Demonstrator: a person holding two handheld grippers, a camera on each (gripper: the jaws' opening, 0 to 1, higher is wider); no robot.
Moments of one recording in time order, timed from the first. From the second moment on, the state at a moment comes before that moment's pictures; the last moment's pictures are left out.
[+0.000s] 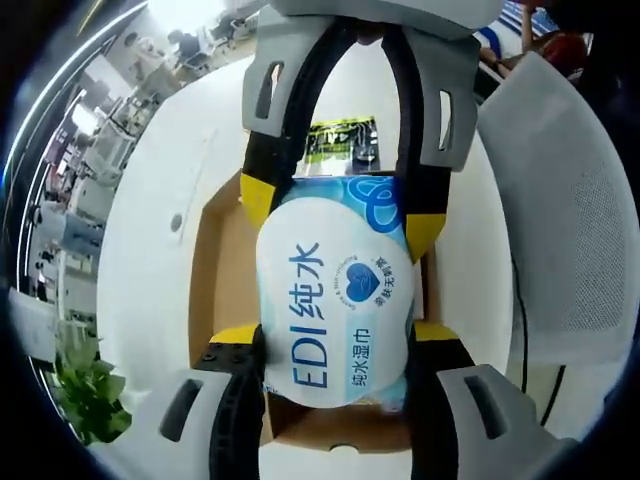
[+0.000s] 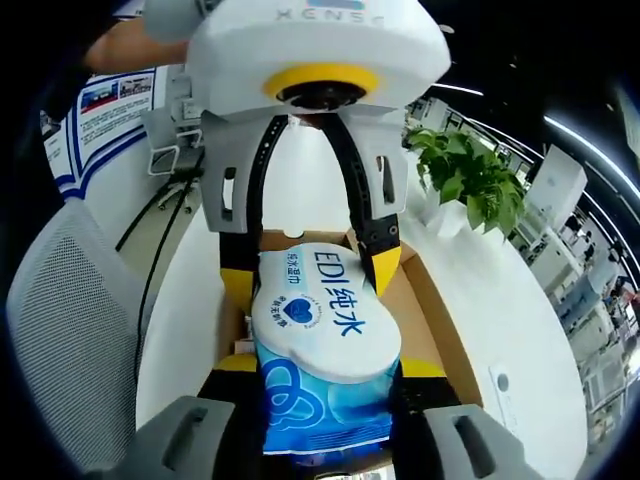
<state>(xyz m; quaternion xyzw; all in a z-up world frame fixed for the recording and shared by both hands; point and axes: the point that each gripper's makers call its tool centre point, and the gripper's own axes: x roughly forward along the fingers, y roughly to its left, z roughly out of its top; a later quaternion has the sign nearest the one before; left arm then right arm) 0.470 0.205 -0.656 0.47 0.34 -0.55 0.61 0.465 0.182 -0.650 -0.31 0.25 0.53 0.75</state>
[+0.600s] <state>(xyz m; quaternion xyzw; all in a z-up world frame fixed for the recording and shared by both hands) 0.462 0.156 -0.649 0.47 0.32 -0.57 0.60 0.454 0.133 -0.643 -0.30 0.25 0.51 0.77</state>
